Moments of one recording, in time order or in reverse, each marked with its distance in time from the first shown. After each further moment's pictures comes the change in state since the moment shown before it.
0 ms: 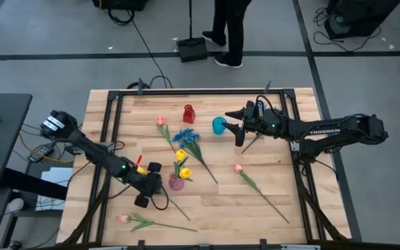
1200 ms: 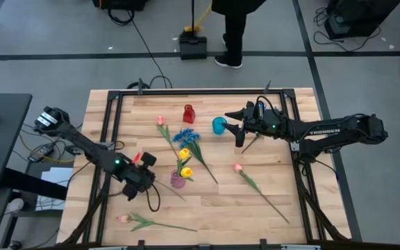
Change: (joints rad) left arm 0.003 -0.149 0.196 -0.628 -0.085 0.251; right arm 0.011 0.000 -0.001 0.012 0.003 0.005
